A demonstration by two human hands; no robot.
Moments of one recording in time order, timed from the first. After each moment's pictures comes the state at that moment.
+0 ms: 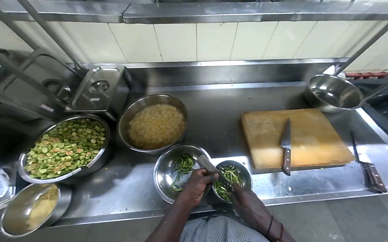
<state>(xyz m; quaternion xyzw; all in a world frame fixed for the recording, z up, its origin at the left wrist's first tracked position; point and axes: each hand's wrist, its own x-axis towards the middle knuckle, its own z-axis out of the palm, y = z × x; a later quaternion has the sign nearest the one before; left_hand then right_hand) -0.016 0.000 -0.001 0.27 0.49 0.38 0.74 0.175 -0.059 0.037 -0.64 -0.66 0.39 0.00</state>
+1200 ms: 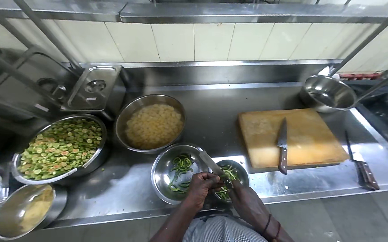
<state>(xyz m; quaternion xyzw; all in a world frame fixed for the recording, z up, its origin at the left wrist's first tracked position) -0.003 -0.015 0.004 0.25 0.48 0.37 0.75 0.172 -0.059 0.042 -0.67 -0.64 0.37 0.00</state>
